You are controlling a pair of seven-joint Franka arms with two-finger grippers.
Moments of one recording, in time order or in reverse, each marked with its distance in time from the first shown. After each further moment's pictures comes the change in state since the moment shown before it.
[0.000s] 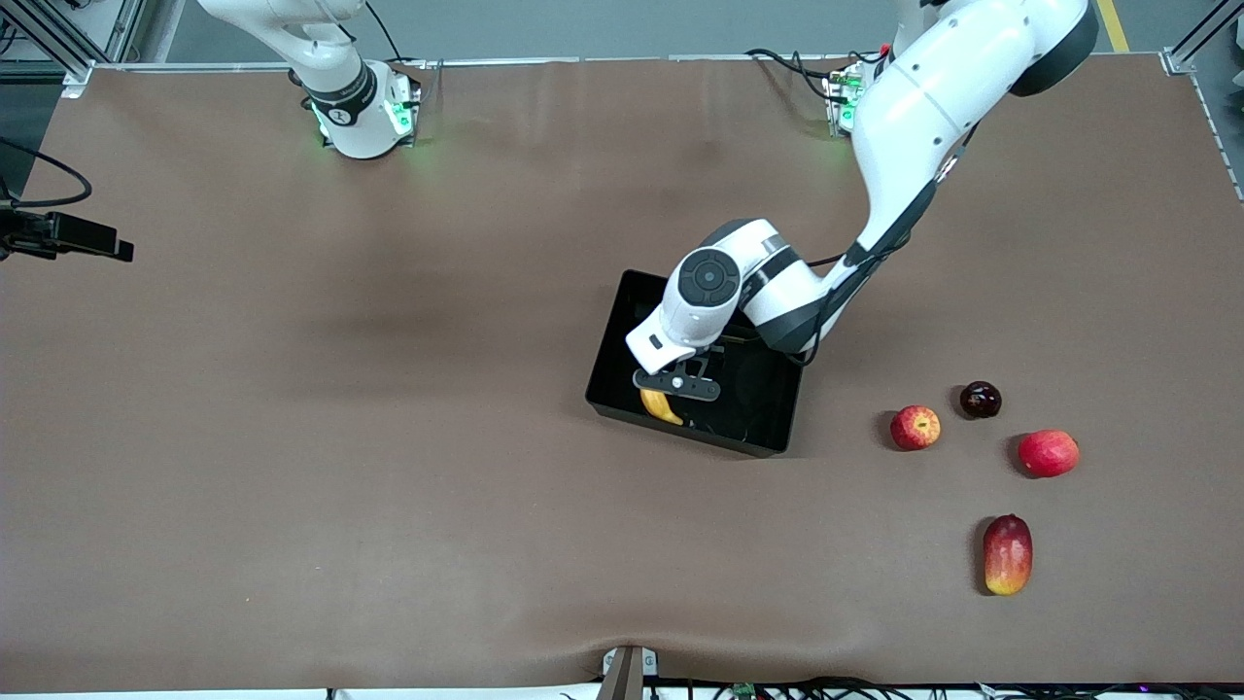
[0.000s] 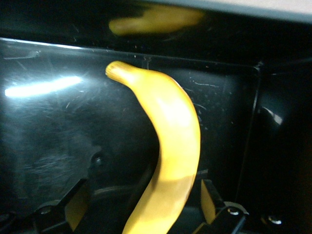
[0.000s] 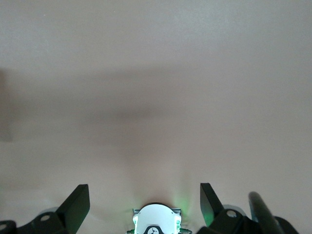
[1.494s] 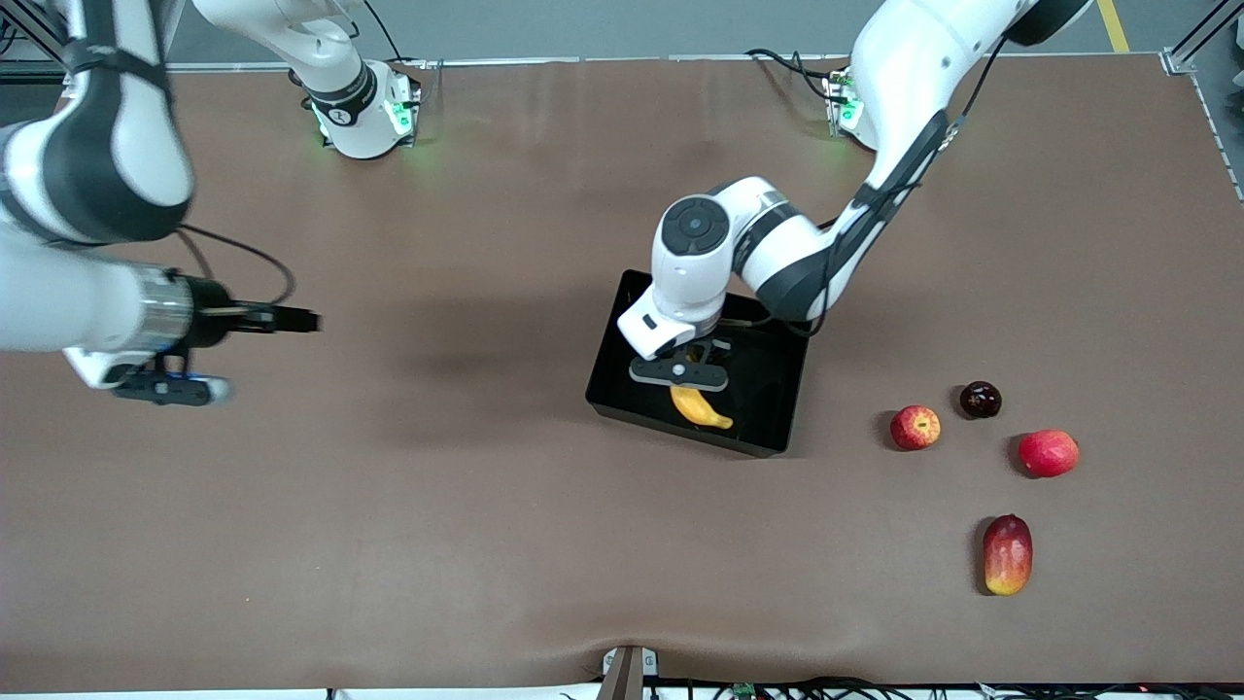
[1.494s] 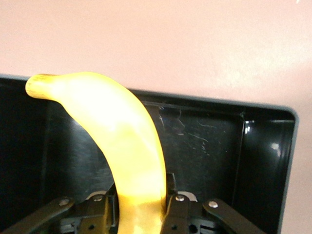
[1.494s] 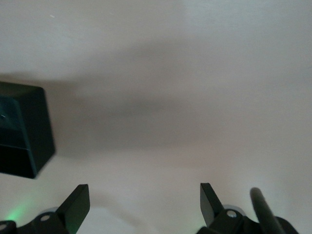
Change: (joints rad) left arm -0.067 -0.206 0.088 0.046 -0.004 -0.134 0.022; right arm 0.260 0.174 0.012 -0.044 0.219 0.207 0.338
